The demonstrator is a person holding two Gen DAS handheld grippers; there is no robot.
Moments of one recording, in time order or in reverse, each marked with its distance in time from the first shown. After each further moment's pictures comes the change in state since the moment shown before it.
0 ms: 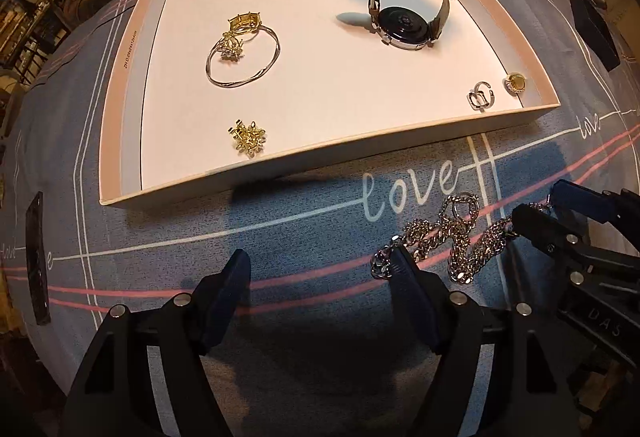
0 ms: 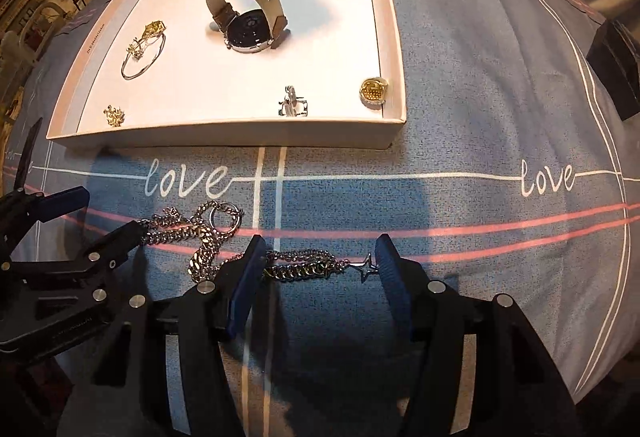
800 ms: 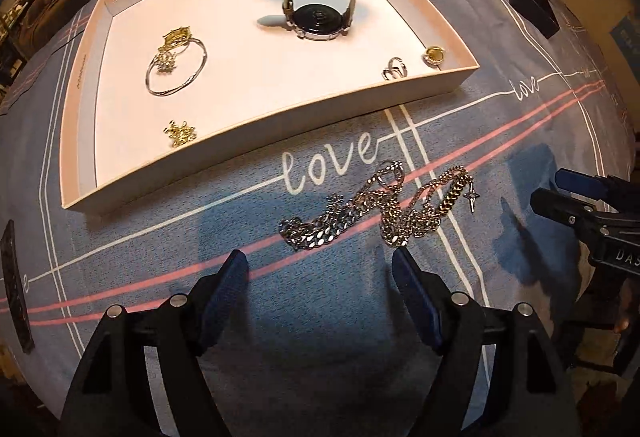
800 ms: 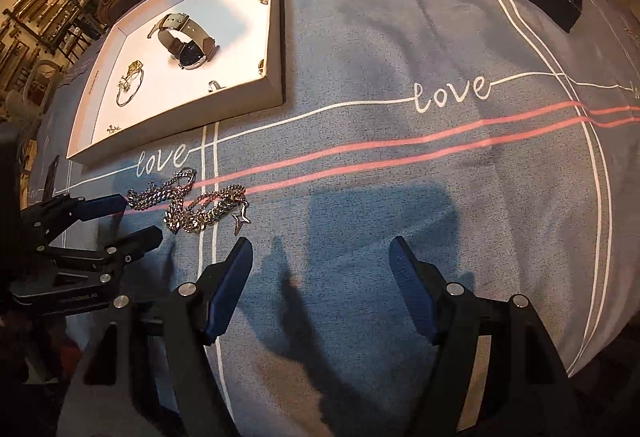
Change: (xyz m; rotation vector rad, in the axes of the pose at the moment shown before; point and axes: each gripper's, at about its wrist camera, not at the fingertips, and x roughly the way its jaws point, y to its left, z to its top) left arm -0.007 -0.010 -0.023 0.145 -0.023 -0.194; right arm -0.045 -0.079 -0.049 0.188 -0.046 0.097
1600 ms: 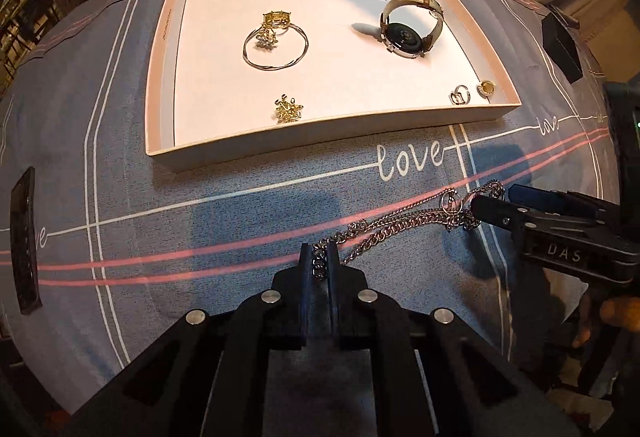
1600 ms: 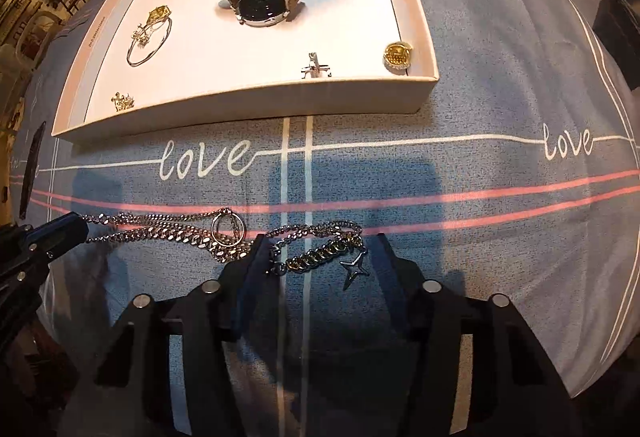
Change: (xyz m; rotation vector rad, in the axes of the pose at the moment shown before) left arm -0.047 0.061 -0.021 -0.183 -0.028 0.030; right arm 0.060 0.098 0.025 -0.156 0.085 -0.060
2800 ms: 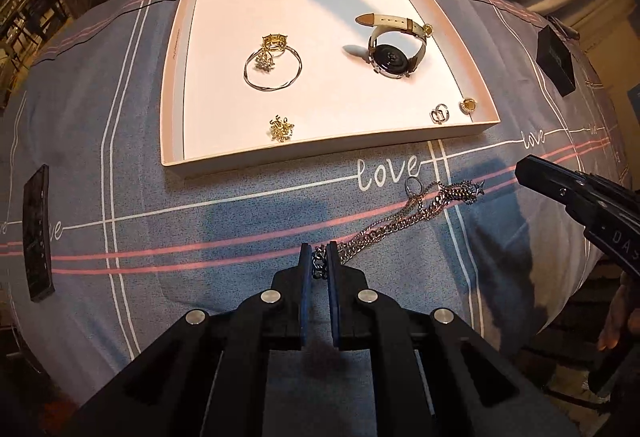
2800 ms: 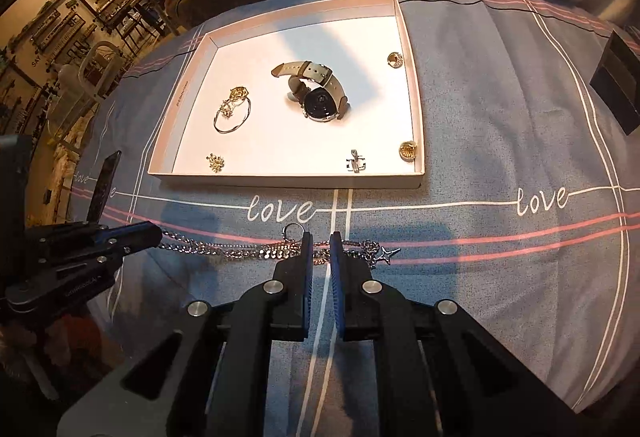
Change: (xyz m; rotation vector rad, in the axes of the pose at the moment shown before) left arm -0.025 -0.027 0.015 -0.024 -0.010 0.011; right arm -0.079 -0.015 0.004 -0.007 -0.154 0.184
